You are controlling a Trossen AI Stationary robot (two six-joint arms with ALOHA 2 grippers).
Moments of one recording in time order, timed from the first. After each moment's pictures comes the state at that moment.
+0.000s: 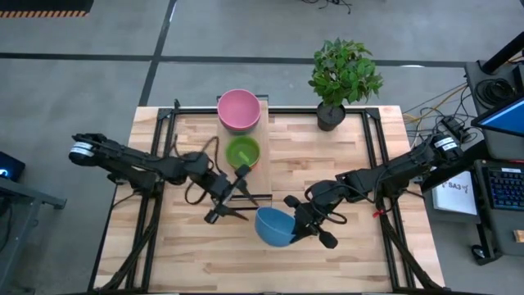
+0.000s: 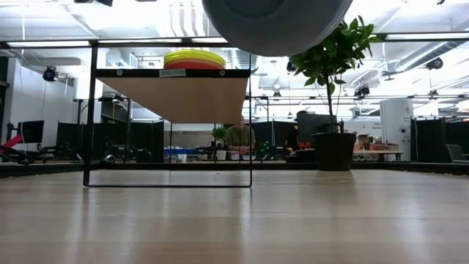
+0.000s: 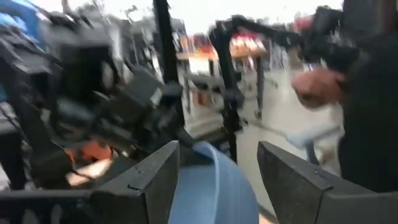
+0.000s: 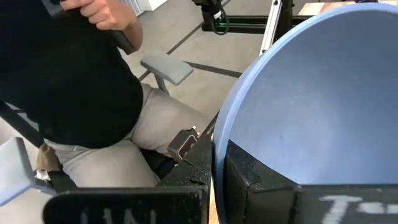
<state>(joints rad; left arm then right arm) -0.15 1.30 0.81 0.54 0.46 0.09 0.33 1.44 1.01 0.04 -0.45 0.13</state>
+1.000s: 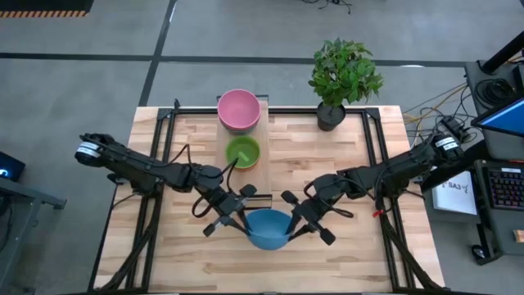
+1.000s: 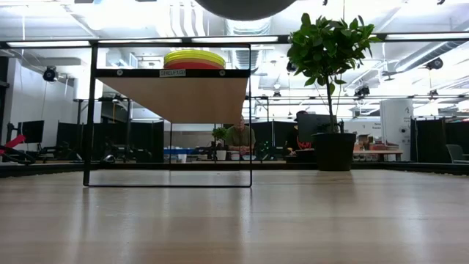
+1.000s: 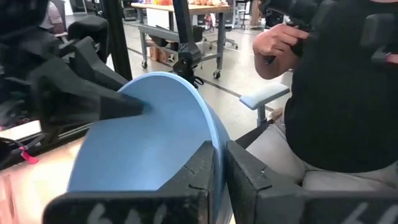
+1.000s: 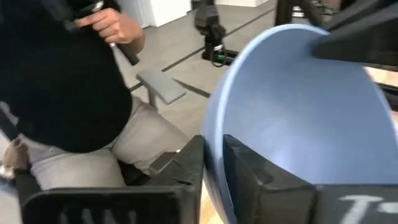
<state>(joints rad) -0.23 1.39 0.92 0.29 0.52 0.10 0.30 1.43 1.01 0.14 -0.47 -0.03</state>
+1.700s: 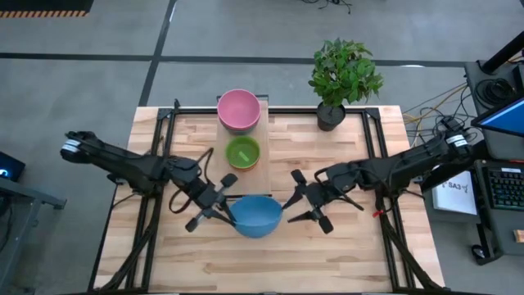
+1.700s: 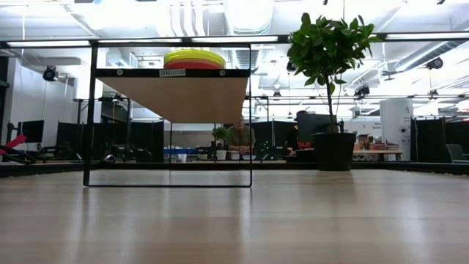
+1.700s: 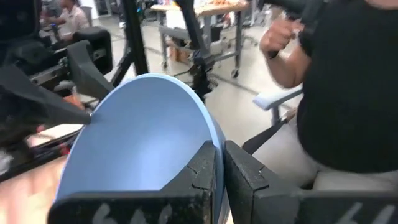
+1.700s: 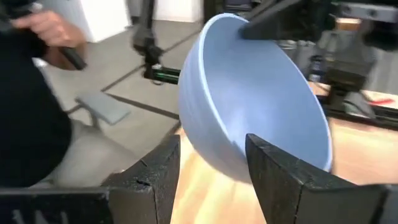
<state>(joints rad) -0.26 1.17 0.92 0.08 0.41 0.13 0.29 1.31 1.01 0.06 -0.24 0.00</state>
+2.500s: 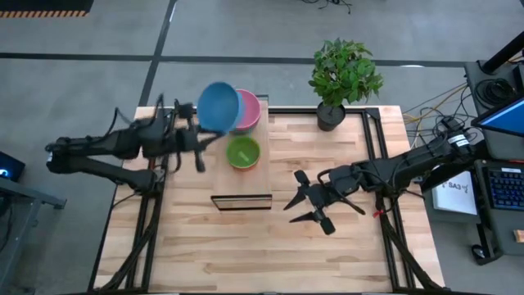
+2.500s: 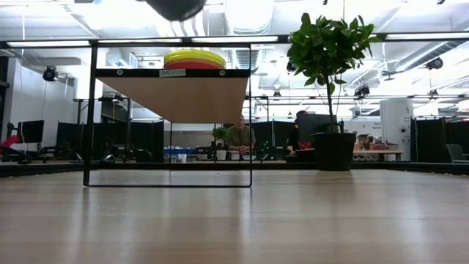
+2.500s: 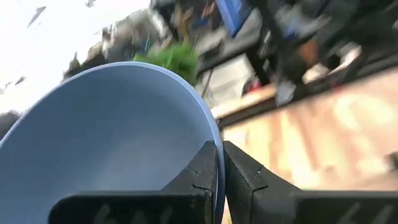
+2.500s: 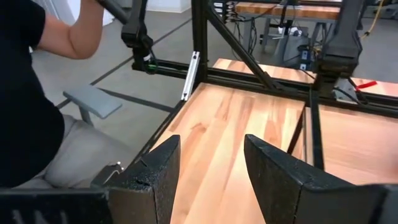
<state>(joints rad) -0.03 0.90 1.04 -0.25 -0.34 0.52 0.30 1.28 1.01 0.00 -0.16 0.01</state>
